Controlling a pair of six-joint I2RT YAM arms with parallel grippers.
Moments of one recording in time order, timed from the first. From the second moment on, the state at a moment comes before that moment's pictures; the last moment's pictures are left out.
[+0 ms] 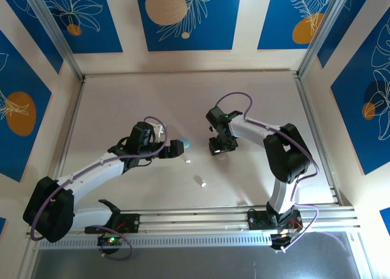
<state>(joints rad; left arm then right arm) -0.57 1.22 0.66 -0.17 0.36 -0.61 0.58 1.81 1.20 -0.87 -0.02 0.29</state>
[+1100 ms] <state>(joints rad) -0.59 1.33 0.71 -0.07 0.42 -0.64 0.48 1.66 1.11 -0.77 -0.26 0.38</state>
